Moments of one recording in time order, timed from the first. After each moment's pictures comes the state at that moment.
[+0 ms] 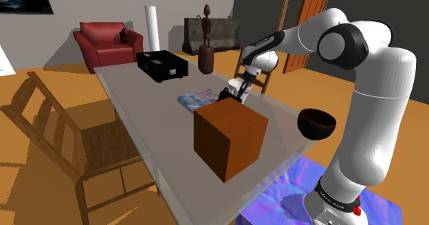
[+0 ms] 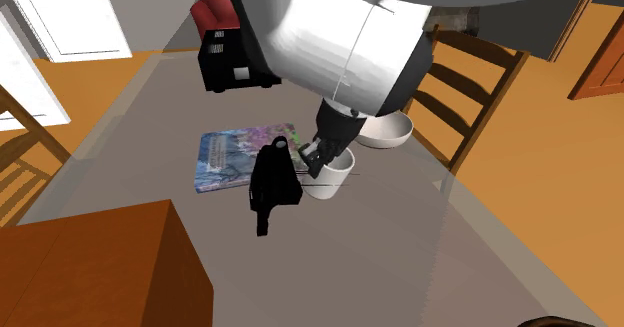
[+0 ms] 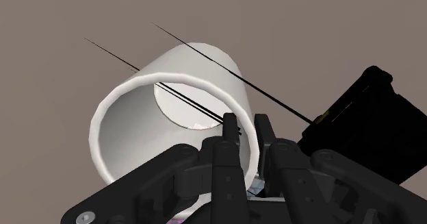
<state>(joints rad) 0.01 0.21 -0.44 -2.00 0.49 2.28 -1.09</state>
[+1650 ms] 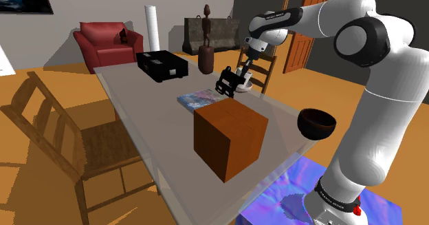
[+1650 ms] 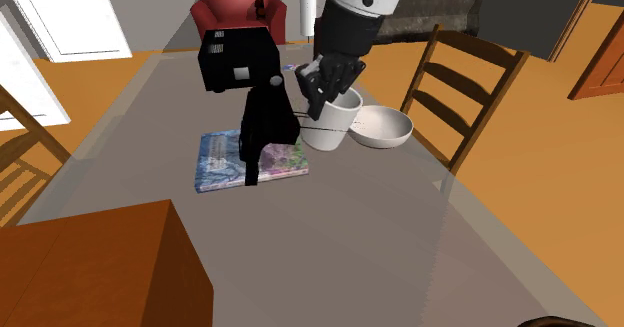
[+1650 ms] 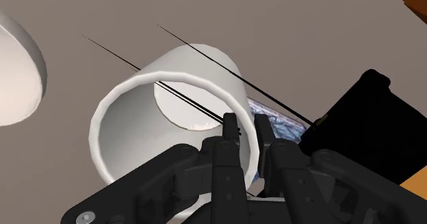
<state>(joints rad) 0.02 0.09 -0.47 -1.81 0.35 2.01 -0.94</state>
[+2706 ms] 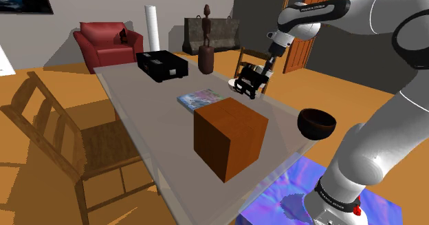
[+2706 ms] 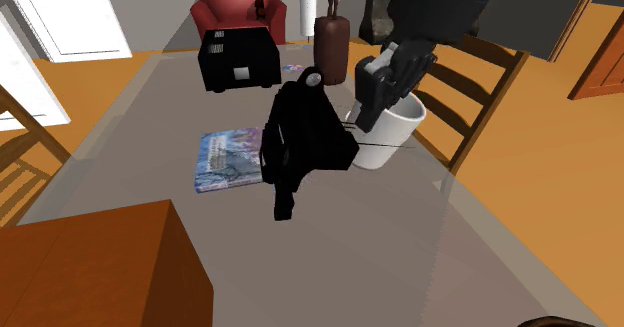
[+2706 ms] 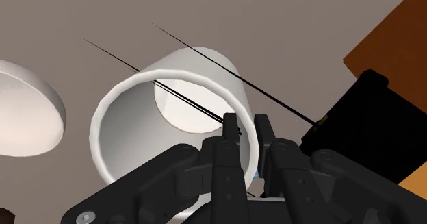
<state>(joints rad) -0.03 -0.25 -0.49 -2.05 0.18 1.95 -0.93</state>
